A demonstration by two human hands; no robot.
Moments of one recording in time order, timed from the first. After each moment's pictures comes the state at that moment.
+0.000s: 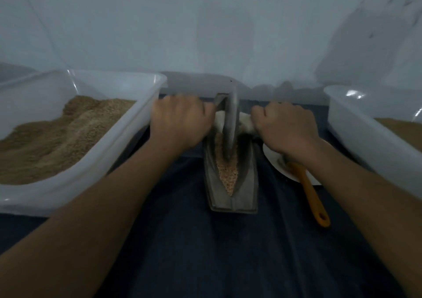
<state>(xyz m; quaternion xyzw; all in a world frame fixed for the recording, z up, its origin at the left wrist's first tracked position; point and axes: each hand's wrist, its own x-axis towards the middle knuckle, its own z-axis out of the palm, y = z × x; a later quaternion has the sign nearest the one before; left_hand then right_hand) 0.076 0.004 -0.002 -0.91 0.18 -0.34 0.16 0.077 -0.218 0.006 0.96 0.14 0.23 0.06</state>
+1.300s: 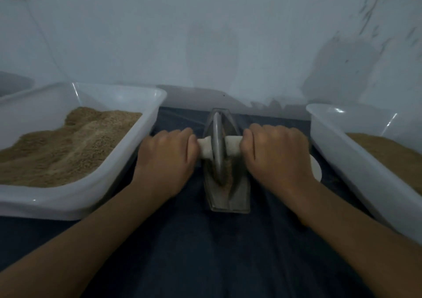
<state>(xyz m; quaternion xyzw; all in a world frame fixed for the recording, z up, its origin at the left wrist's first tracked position) 0.018 0.027 -0.020 -0.92 0.18 -0.35 -0.02 0.016 -0.200 0.000 0.91 0.10 0.40 0.06</state>
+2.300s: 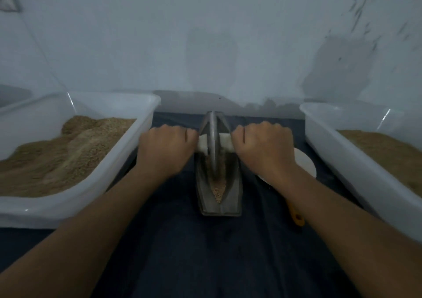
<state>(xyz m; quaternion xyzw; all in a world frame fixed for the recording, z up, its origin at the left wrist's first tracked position) 0.050 0.019 -0.004 -0.93 0.18 -0.28 0.13 0.045 -0.203 0.002 0.94 0.08 0.33 0.06</state>
